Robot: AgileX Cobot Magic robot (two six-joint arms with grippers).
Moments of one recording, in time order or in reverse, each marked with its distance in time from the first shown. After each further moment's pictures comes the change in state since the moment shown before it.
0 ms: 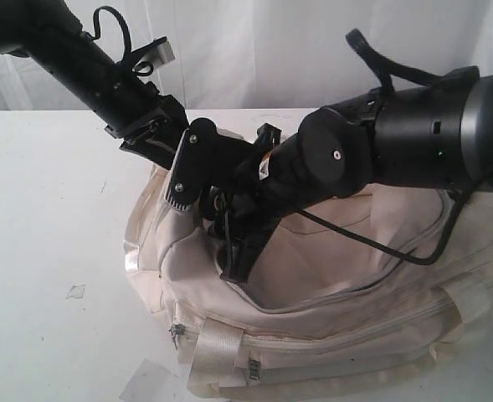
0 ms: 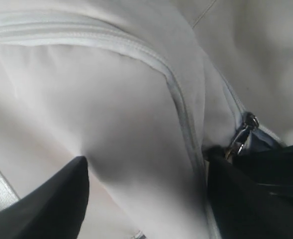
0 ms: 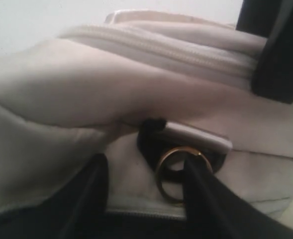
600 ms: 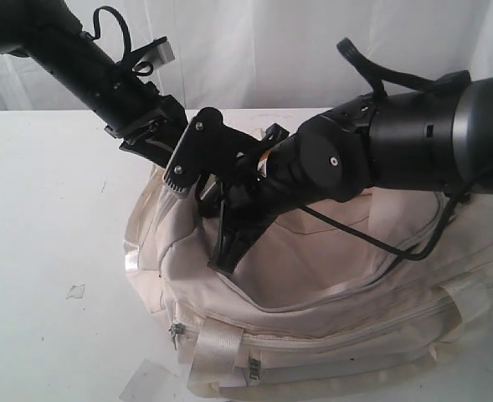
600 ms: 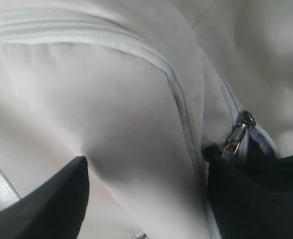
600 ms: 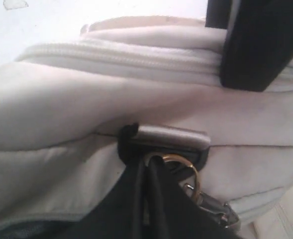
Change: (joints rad) left arm 0.000 0.000 0.000 0.002 0.000 0.000; right arm 0.000 0.009 0.000 -0.043 -0.049 0.192
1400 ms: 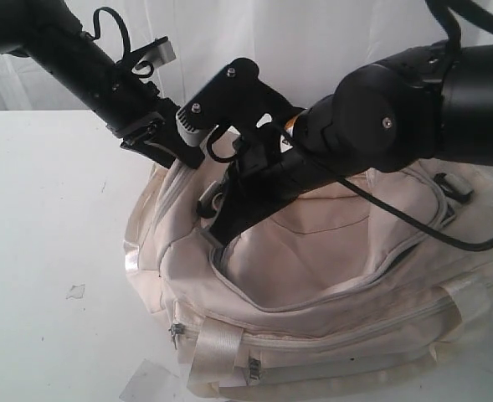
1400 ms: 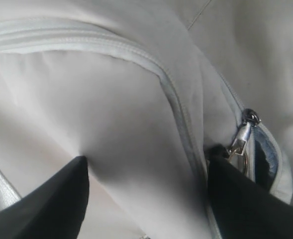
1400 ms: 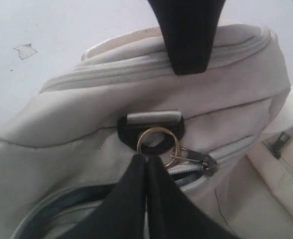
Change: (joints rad) left arm 0.000 0.000 0.000 0.002 -0.006 0.053; right arm 0.000 -0.143 0.000 0.000 0.124 0.265
